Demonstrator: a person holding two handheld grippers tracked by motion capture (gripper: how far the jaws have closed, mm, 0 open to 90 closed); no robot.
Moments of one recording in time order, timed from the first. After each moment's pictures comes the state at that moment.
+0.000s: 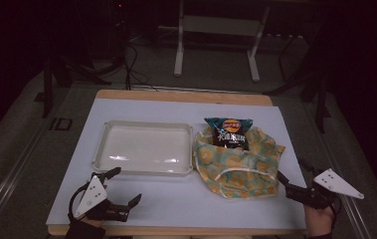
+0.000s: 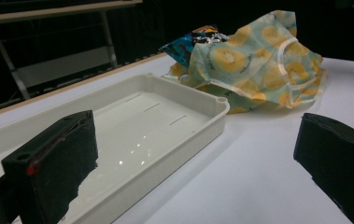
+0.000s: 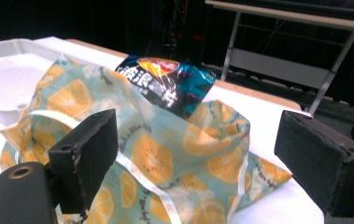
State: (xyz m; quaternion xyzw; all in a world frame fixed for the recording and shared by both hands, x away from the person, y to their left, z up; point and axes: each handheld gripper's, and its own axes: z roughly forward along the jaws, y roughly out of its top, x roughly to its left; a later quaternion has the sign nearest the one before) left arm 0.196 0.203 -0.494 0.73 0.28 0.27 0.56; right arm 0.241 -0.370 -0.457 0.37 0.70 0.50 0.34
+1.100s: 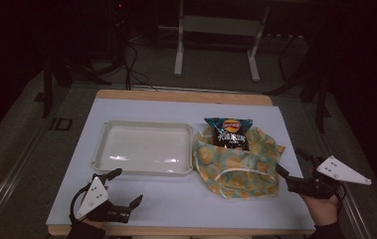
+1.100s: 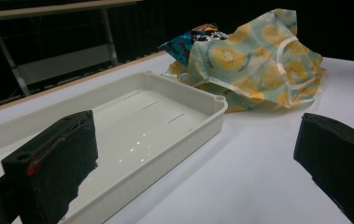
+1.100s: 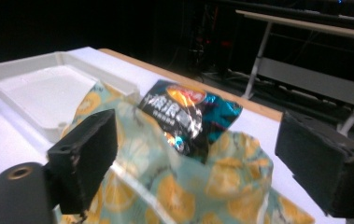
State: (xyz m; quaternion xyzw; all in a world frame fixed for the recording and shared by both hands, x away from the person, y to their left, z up) left arm 0.194 0.200 -0.495 0.73 0.29 0.27 0.56; right arm 0.252 -0.357 -0.414 0.33 0.72 0.52 0.31
